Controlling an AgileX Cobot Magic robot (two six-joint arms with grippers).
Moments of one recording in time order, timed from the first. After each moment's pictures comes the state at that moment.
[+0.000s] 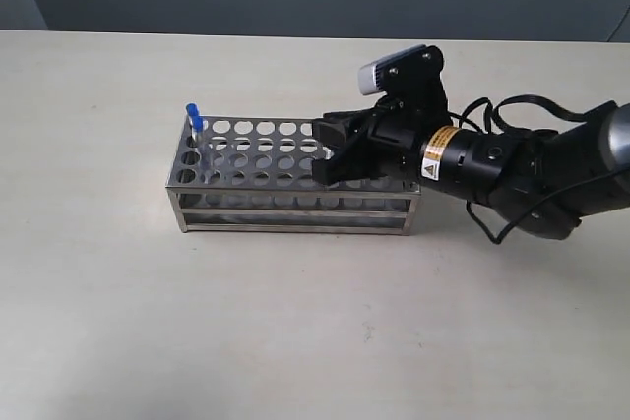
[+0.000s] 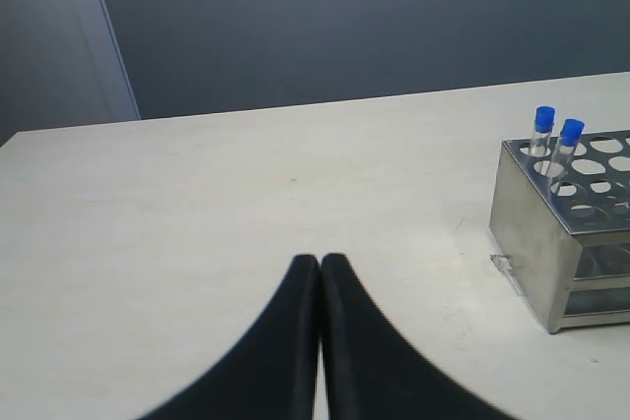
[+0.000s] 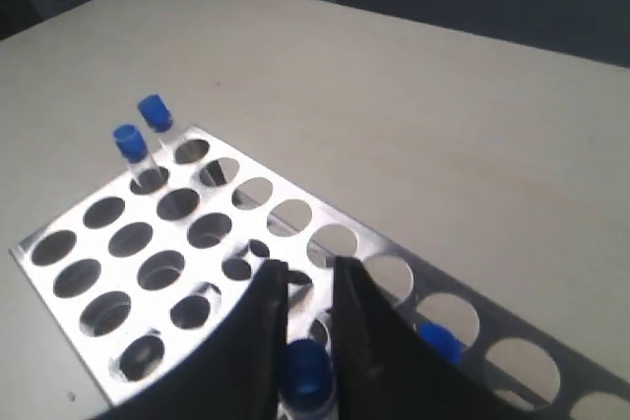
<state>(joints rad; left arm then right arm) 0.10 0.01 0.00 0.00 0.24 0.06 0.64 1.84 -0.72 -0.49 -0.76 0.44</state>
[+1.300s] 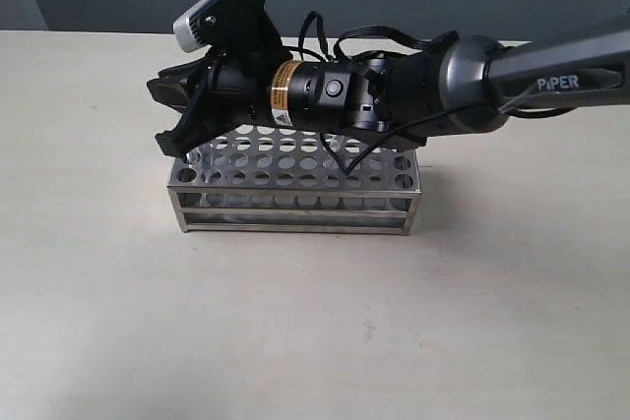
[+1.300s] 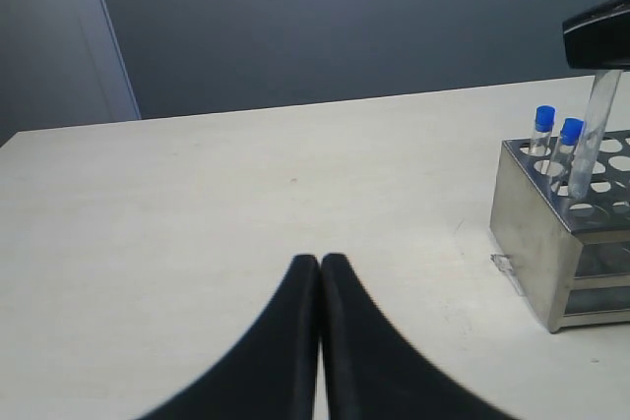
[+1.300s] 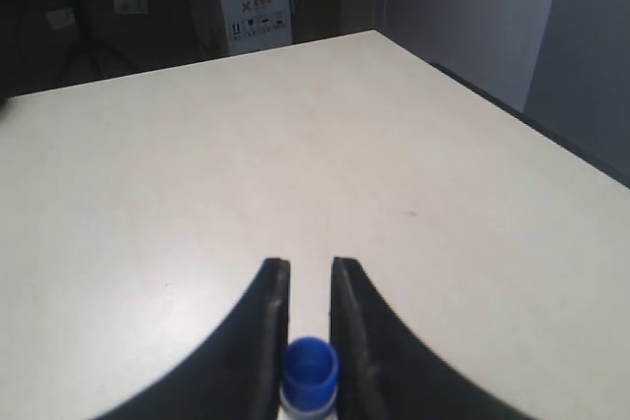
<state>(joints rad) 0.10 0.01 0.00 0.00 0.24 0.06 0.84 2.02 -1.25 -0.80 -0.59 0.62</state>
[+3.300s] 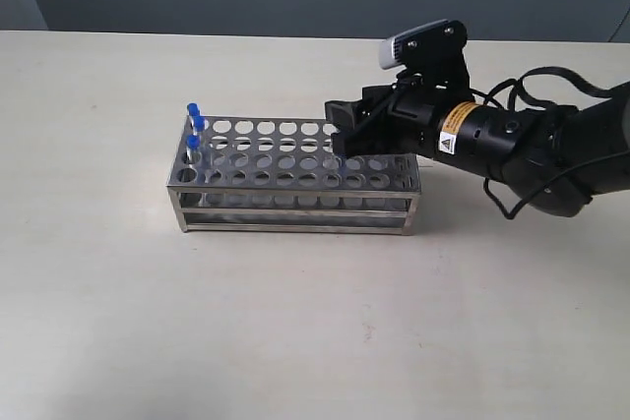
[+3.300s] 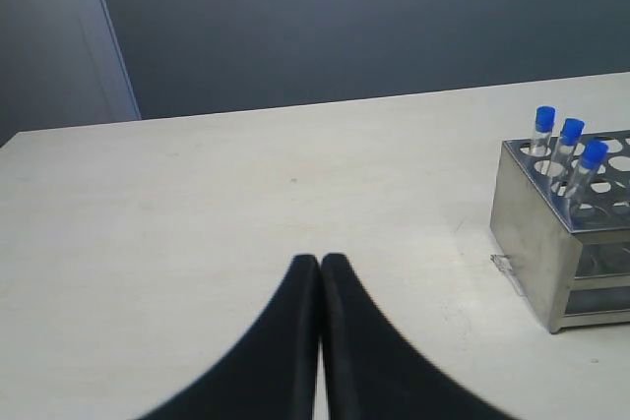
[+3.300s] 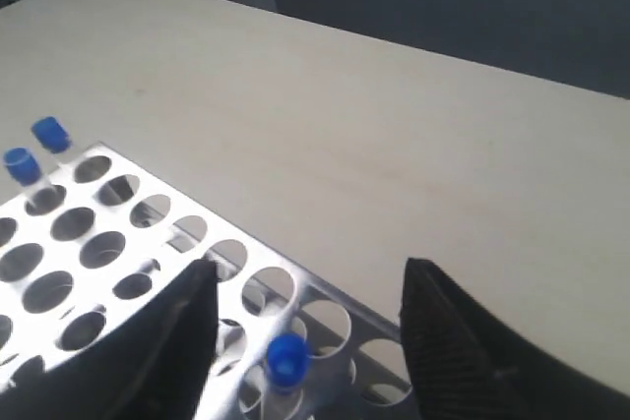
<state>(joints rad) 0.10 0.01 0.00 0.00 0.24 0.06 0.57 1.82 -0.76 -0.43 -0.66 0.39</state>
